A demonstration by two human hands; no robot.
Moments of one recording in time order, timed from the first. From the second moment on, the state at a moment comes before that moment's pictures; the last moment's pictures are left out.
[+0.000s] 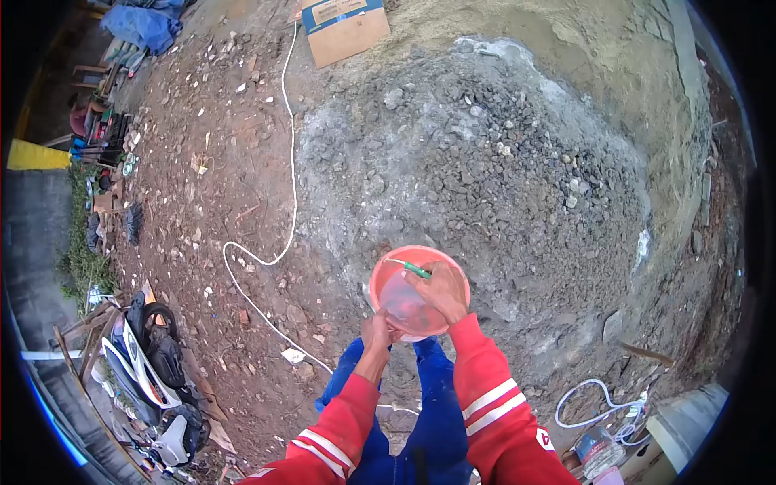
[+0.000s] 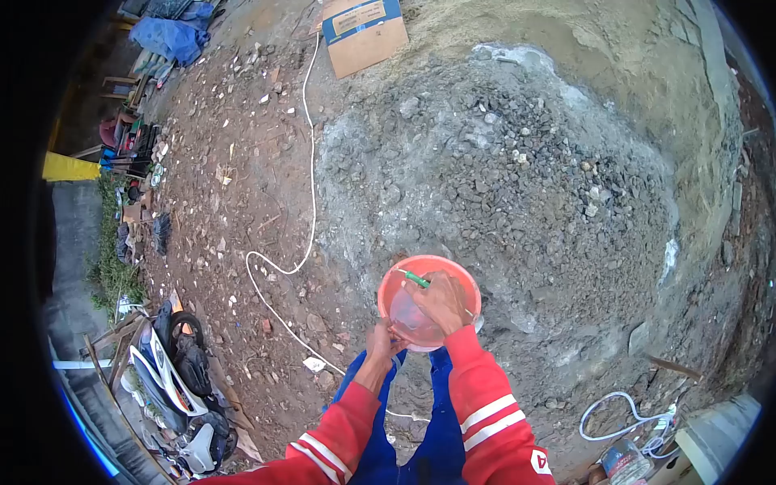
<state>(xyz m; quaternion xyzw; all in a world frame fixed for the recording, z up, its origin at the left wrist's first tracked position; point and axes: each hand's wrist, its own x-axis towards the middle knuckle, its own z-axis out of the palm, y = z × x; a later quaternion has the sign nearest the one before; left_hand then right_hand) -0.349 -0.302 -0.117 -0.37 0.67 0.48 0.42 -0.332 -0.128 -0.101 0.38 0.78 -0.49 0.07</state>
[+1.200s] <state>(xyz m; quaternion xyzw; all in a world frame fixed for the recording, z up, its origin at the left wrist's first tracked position) -0.465 -0.409 -0.157 -0.29 0.71 0.40 0.50 -0.407 -0.210 -0.121 0.50 0.72 -0.48 0.09</state>
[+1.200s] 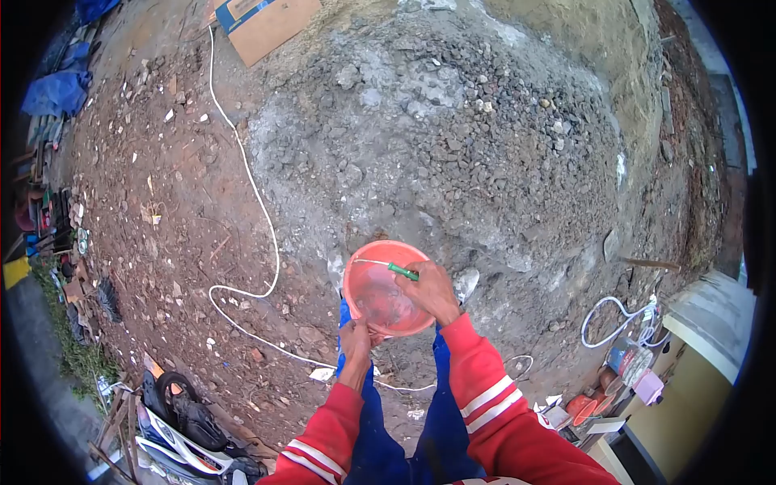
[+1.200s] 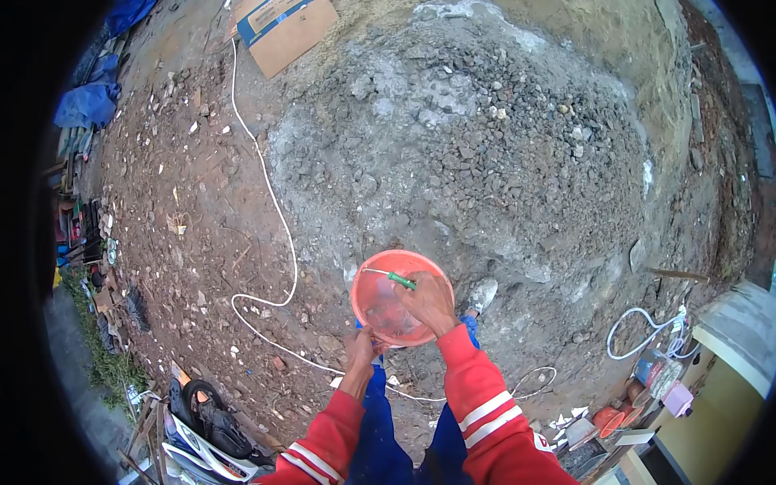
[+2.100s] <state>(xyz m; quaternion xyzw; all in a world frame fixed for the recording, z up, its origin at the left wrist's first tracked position) -0.390 -0.318 -0.124 -0.12 0.83 0.33 0.43 -0.275 -0.165 -0.071 0.57 0.58 -0.58 -0.05</state>
